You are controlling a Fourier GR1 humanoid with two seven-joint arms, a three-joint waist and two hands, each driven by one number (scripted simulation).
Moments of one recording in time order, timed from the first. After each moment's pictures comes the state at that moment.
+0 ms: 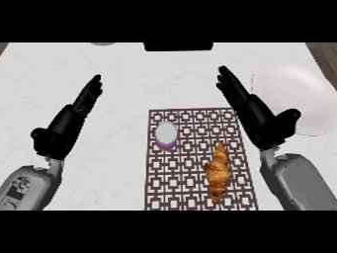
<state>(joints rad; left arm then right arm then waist) -0.26 0.38 -0.28 -1.51 0.16 0.11 0.02 -0.37 -0.23 0.30 -1.51 -0.25 -0.06 0.10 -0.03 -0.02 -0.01</state>
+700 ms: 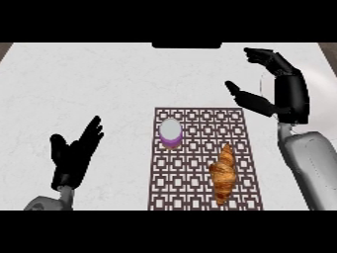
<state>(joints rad) -0.06 0.25 -0.25 -1.38 0.26 0.18 0.15 -0.48 -0.26 0.12 -1.35 0.00 -0.33 -0.18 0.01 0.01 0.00</state>
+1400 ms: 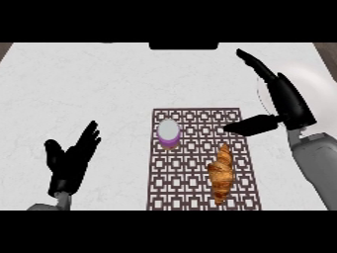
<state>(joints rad) -0.01 0.22 -0.21 -1.40 0.25 0.17 0.15 -0.48 -0.41 0.27 -1.45 0.16 -0.09 0.02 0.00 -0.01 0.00</state>
